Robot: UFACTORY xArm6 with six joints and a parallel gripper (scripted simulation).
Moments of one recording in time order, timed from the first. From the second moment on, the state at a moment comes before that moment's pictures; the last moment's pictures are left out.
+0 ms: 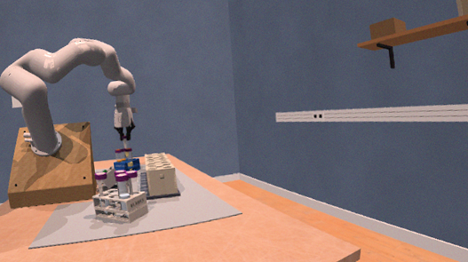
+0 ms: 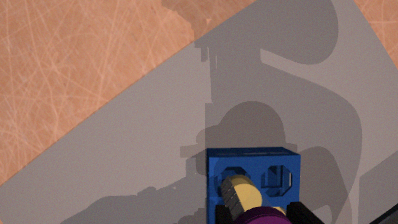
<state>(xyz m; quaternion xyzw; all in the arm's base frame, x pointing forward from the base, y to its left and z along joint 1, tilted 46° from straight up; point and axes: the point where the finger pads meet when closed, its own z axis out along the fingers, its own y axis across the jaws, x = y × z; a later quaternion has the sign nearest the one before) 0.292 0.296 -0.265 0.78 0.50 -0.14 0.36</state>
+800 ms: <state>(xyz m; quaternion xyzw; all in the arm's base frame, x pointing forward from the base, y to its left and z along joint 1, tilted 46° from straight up) 0.286 0.327 -0.234 0.78 0.50 -0.14 0.36</state>
